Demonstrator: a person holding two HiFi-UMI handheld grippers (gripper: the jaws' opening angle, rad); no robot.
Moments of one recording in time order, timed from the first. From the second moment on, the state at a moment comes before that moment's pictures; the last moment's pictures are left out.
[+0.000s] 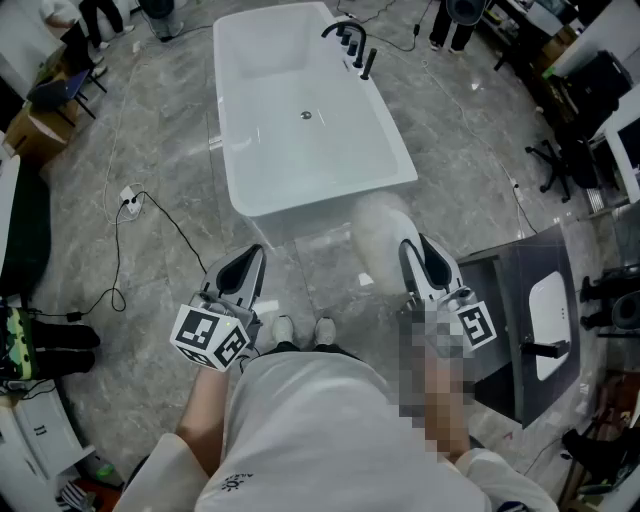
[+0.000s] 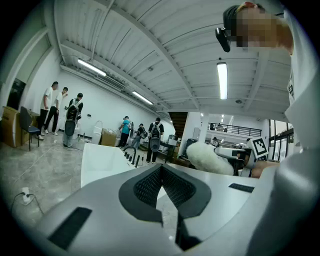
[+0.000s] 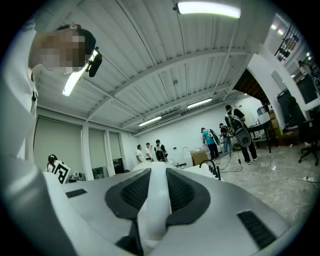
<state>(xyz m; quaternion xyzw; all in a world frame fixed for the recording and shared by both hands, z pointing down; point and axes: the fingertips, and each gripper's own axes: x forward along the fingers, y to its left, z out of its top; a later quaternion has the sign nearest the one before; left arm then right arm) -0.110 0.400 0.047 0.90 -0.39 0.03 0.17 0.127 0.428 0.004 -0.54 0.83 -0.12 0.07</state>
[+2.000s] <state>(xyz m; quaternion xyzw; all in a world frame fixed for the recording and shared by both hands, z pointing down) -0.078 0.404 0.058 0.87 -0.46 0.04 0.16 0.186 0.421 0.033 -0.49 0.86 -0.16 0.07</state>
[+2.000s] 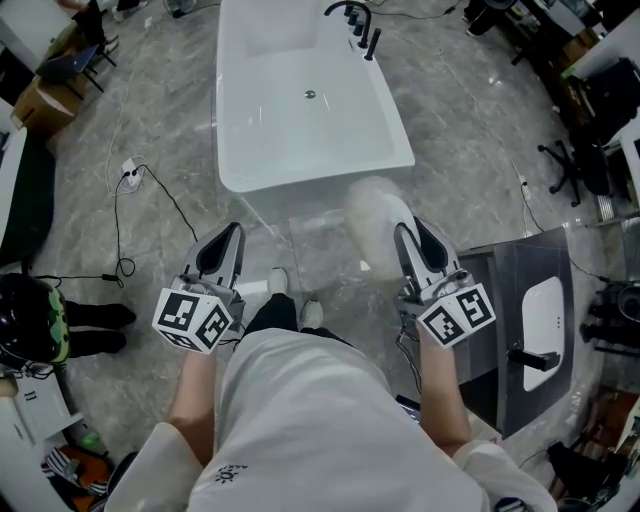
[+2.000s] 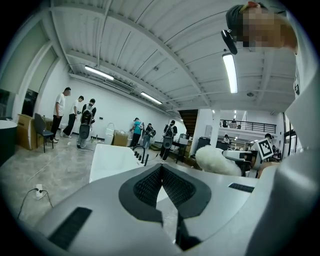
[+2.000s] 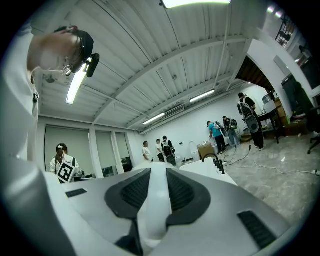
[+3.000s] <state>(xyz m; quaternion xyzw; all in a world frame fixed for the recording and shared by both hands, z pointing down) -0.057 0.249 0.084 0.89 -0.43 0.07 0.15 0.145 0.290 0.057 -0.49 0.85 -0.17 0.04</state>
